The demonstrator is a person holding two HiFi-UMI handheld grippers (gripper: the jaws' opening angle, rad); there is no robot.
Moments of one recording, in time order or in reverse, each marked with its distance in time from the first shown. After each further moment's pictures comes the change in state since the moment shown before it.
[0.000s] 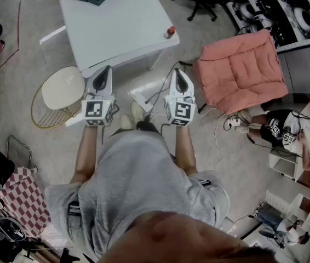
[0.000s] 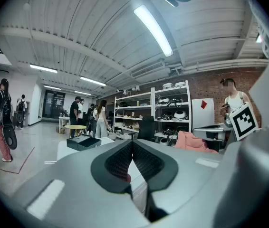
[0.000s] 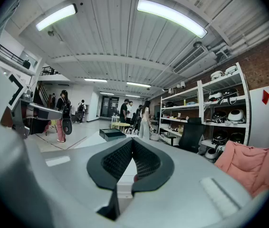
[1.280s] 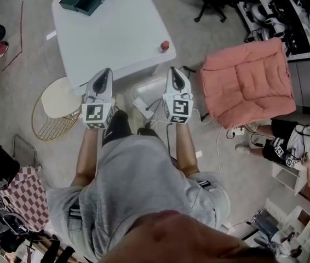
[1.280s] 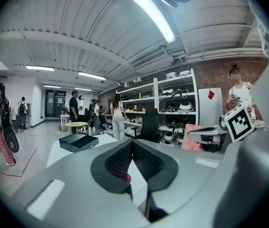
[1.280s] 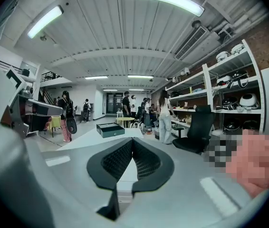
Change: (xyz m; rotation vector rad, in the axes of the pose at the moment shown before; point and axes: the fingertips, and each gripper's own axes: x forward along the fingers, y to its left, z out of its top) left arm 0.139 -0.017 -0.006 0.043 0.081 0.046; right arm 0.130 -0.082 -0.036 0.065 0.068 0.104
